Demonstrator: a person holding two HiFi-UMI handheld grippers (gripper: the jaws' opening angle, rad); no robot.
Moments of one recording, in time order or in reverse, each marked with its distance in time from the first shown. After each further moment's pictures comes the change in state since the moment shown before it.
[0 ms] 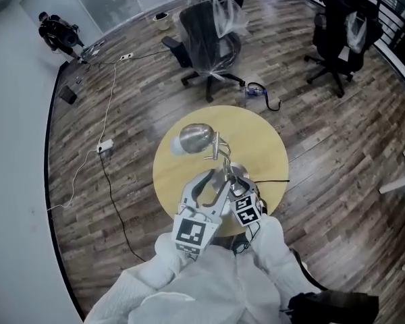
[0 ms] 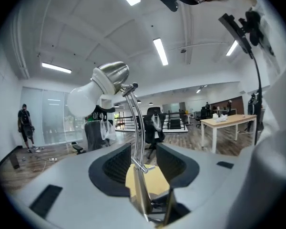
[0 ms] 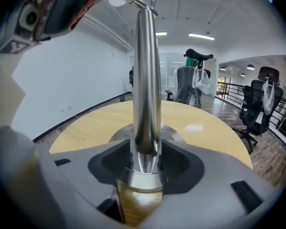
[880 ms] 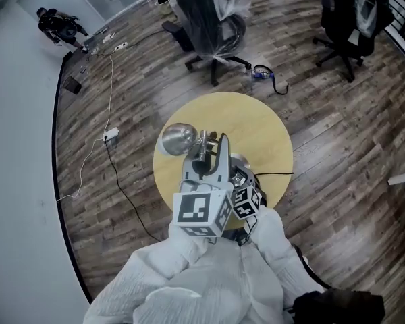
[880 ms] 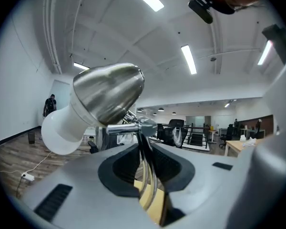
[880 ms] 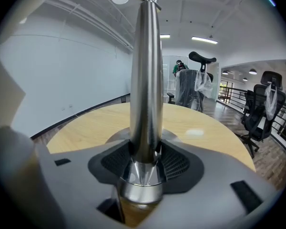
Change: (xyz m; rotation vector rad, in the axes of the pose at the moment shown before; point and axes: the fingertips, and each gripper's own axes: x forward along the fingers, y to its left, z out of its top) left arm 0.063 0.030 0.069 -0.240 -0.072 0.268; right arm 0.014 -0.007 0.002 -0.038 -0.027 0.010
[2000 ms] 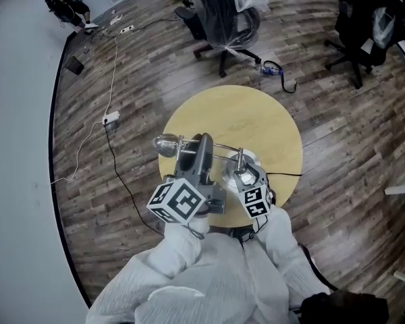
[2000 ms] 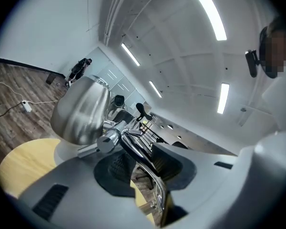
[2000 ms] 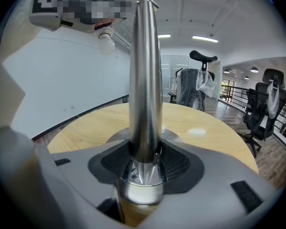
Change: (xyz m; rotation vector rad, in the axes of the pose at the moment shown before) left arm -0.024 0.114 -0.041 -0.566 -0.046 0.021; right arm 0.008 0.008 0.002 -0.003 -0.006 0.022
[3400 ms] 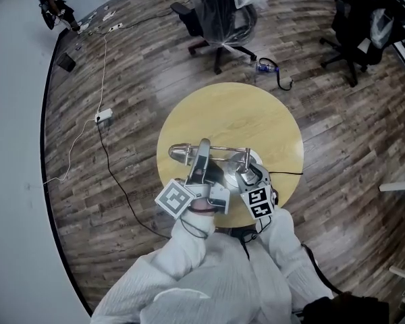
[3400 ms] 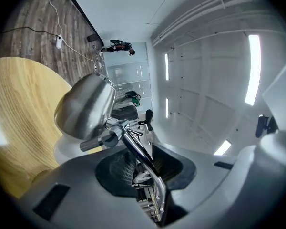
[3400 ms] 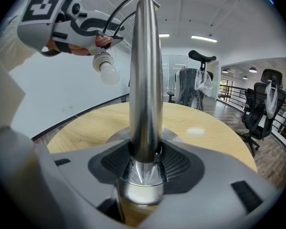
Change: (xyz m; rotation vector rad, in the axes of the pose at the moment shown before) left arm 0.000 0.051 -0.032 -0.689 -0.086 -0.124; right arm 0.001 0.001 0.001 0.006 0.016 -0.017
